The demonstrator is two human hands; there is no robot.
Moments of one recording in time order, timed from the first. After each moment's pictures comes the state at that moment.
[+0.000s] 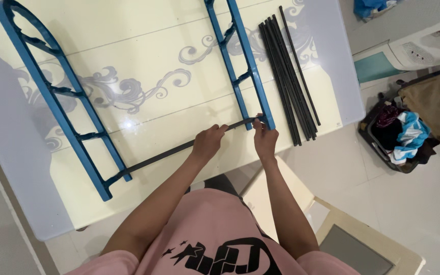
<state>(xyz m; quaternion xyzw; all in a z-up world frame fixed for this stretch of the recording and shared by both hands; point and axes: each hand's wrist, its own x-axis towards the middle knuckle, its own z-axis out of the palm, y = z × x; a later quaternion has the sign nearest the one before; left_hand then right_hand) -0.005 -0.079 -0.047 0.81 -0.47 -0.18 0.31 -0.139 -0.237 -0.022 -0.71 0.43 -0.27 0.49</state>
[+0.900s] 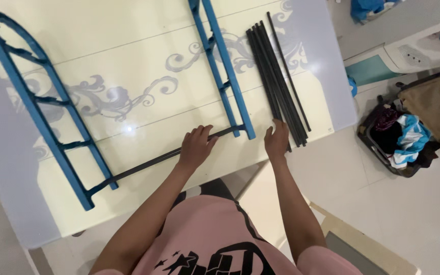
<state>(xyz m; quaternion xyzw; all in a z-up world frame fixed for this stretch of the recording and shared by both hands) -0.009 -0.090 -0.019 0.83 -0.46 -0.07 0.30 -0.205 -0.328 -0.084 -0.88 0.40 -0.20 0.15</state>
